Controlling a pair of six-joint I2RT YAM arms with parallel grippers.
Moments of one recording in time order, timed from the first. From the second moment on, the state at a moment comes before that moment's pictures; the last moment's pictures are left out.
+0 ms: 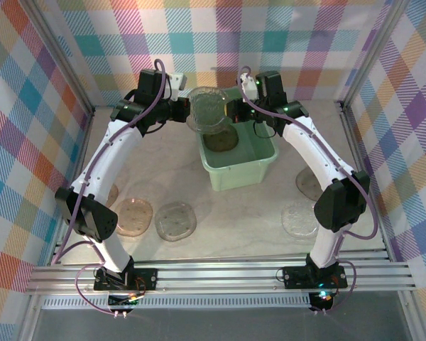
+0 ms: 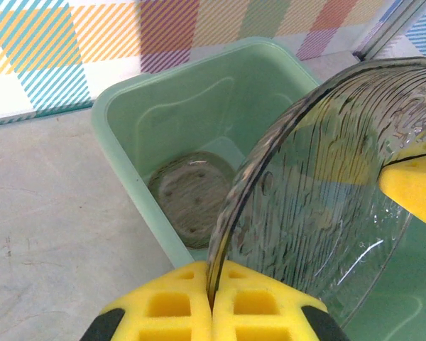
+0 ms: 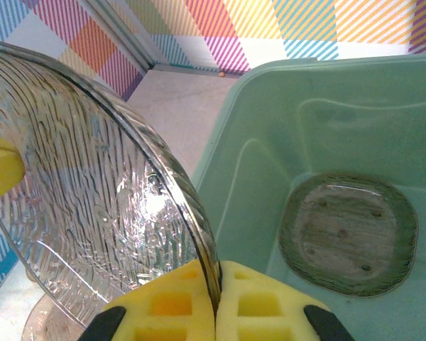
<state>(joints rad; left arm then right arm) -0.38 1.72 1.90 -0.79 0.16 -0.15 0.44 1.81 1.84 -0.58 -0.39 0.24</state>
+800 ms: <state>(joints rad) -0.37 1.72 1.89 -0.63 0.11 -0.23 0.42 1.89 1.88 -0.59 -0.36 0.55</state>
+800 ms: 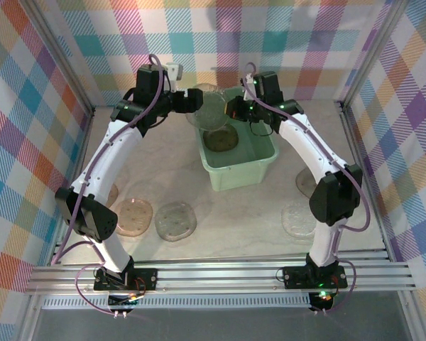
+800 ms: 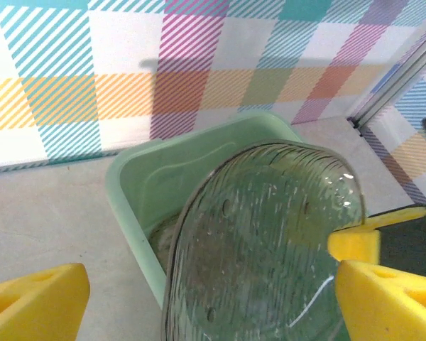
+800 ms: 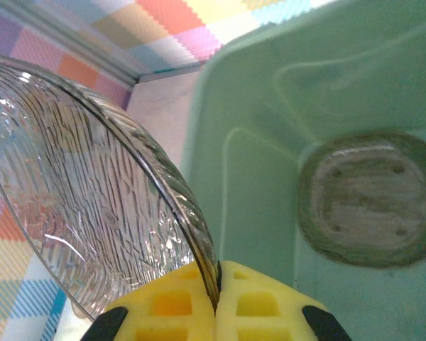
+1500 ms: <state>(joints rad) -0.20 1.69 1.63 -0.49 0.21 -0.34 0.51 1.88 1.78 -0.65 0.06 1.33</state>
